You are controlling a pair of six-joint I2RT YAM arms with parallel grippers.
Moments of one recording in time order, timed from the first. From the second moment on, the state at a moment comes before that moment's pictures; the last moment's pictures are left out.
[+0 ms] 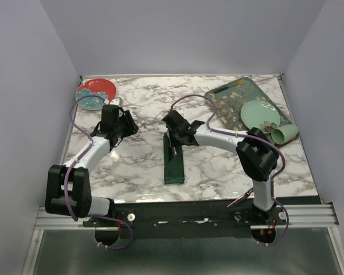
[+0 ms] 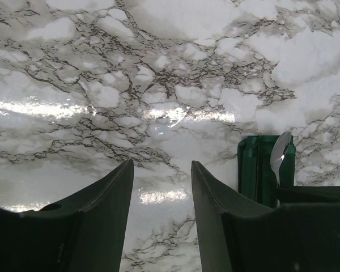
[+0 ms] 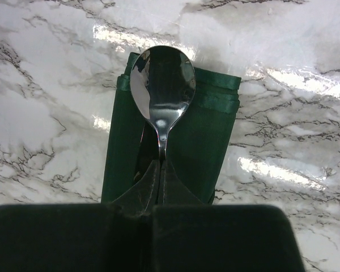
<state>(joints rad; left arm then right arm) -0.13 1.37 0.79 -0.08 0.13 -0.42 0.86 1.98 1.41 -0.39 0.23 0.54</state>
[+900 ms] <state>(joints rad) -0.13 1.31 0.74 -0.07 0.13 -0.42 0.86 1.94 1.33 -0.42 0.20 0.63</state>
